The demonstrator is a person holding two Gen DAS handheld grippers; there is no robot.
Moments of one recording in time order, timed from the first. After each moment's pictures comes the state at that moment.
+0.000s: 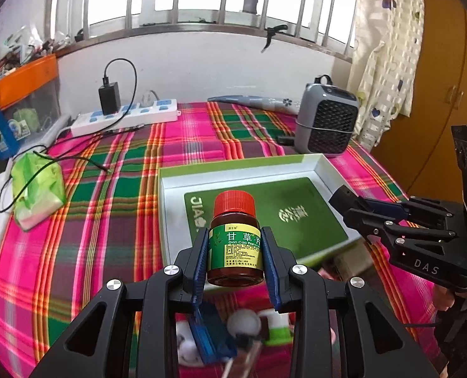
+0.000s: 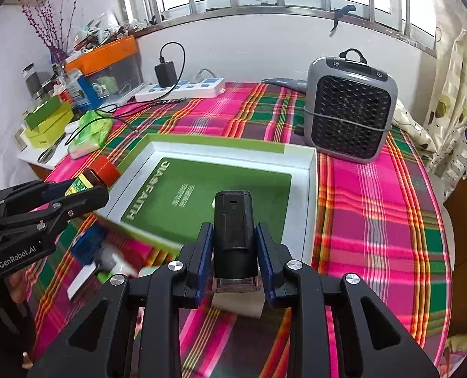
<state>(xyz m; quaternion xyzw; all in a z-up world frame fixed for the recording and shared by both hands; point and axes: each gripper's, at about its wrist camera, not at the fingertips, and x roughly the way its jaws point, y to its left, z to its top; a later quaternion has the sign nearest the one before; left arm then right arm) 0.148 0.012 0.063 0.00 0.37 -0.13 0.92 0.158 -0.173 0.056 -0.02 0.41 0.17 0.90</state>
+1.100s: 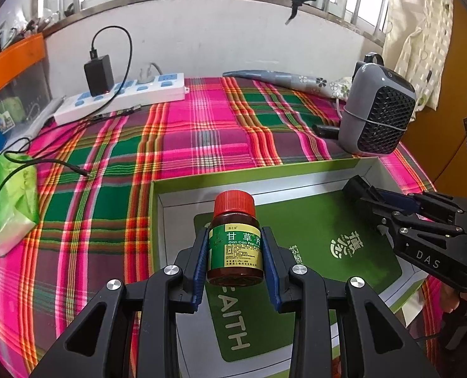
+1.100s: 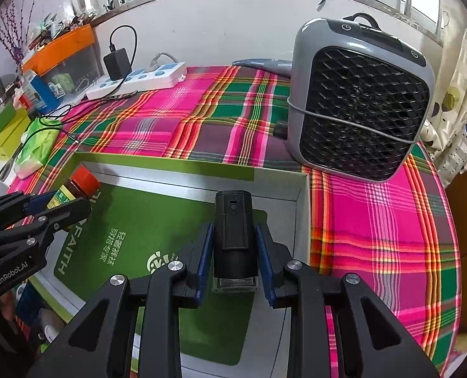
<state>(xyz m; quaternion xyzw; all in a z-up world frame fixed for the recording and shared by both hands) 0.235 0.011 0.027 0.01 0.43 -0.10 0.90 0.246 -0.175 0.020 -0.03 0.45 0.13 0.88</state>
